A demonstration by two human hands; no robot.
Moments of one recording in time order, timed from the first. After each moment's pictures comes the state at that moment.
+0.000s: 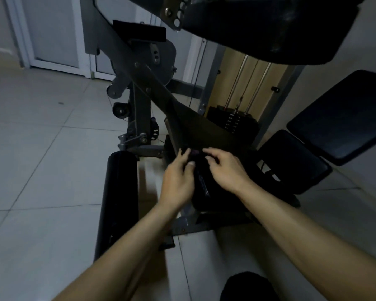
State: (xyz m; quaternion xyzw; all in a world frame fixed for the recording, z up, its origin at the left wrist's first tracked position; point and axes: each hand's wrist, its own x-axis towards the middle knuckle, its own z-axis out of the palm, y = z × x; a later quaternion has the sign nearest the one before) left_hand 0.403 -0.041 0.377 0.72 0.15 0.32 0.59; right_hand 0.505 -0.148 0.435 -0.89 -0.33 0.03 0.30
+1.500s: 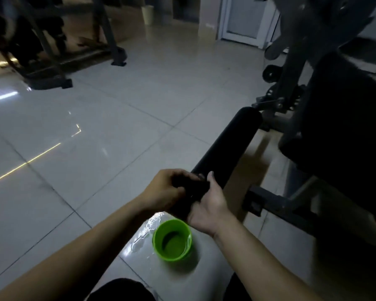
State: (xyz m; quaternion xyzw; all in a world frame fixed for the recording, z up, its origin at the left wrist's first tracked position) left_hand 0.169 -0.150 0.294 0.64 0.49 0.28 0.52; right_hand 0.308 -0.185 0.270 -0.38 0.01 0.81 0.45
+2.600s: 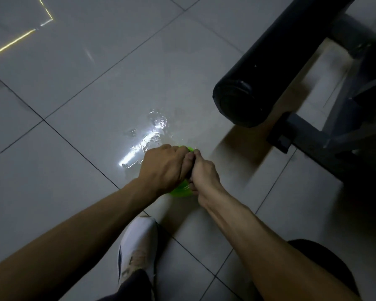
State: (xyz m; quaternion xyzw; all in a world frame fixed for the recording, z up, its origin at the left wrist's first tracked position) left_hand 0.129 -0.164 0.025 0.84 0.50 0.18 0.12; right_hand 0.249 -0.181 0.032 -0.76 -0.20 0.57 0.22
